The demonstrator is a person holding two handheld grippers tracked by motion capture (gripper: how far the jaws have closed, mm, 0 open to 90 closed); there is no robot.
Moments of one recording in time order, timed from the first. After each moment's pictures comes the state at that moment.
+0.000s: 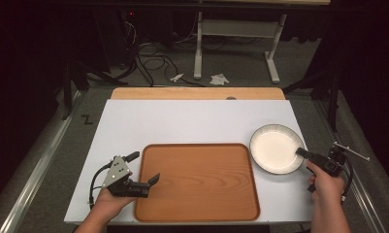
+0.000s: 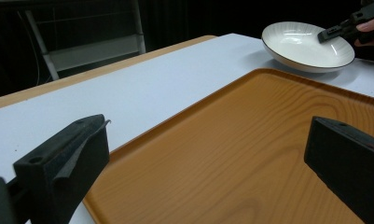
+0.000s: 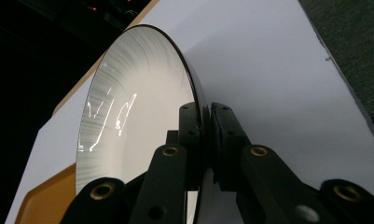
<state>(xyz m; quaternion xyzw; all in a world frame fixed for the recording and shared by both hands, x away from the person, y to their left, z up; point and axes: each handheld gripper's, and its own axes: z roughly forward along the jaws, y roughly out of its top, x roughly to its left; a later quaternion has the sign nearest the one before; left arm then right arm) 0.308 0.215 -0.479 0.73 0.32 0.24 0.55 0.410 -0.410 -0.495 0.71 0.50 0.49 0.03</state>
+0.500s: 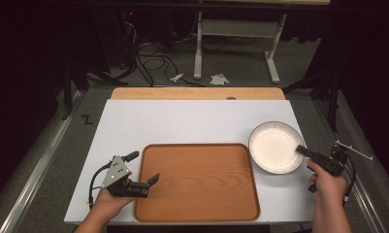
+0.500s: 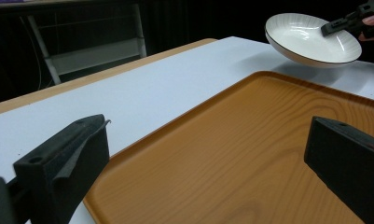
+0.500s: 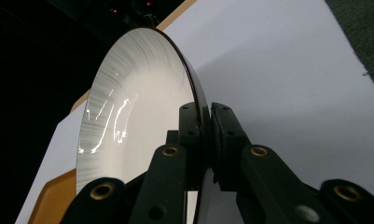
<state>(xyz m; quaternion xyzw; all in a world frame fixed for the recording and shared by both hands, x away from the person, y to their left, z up) 0.307 0.216 -0.477 0.73 0.32 0.25 0.55 0.403 -0.401 -0.480 0.68 0.52 0.51 0.04</state>
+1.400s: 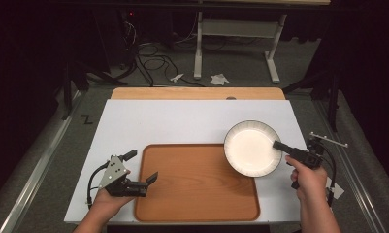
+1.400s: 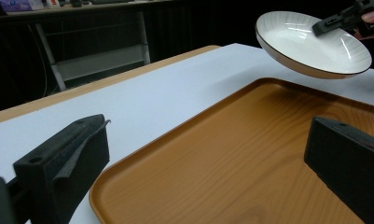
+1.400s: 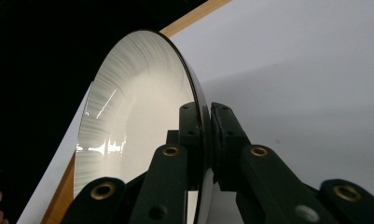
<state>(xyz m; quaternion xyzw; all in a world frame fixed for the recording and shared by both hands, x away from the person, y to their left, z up) 0.305 0.220 -0.474 0.72 0.32 0.26 0.56 0.410 -0.330 -0.454 0.61 0.60 0.52 0.01</state>
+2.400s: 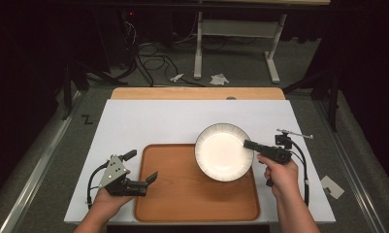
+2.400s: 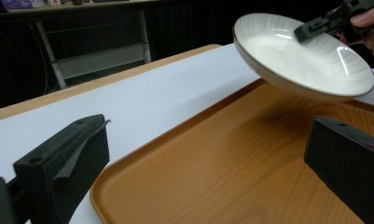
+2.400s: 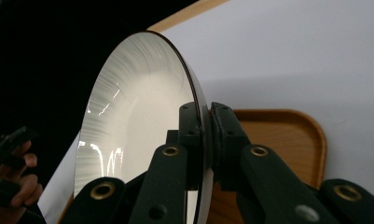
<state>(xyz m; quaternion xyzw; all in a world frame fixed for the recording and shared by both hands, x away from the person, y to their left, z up) 0.306 0.220 -0.475 0.72 0.32 0.26 0.56 0.419 -0.250 -0.454 0.56 0.65 0.52 -0.04</state>
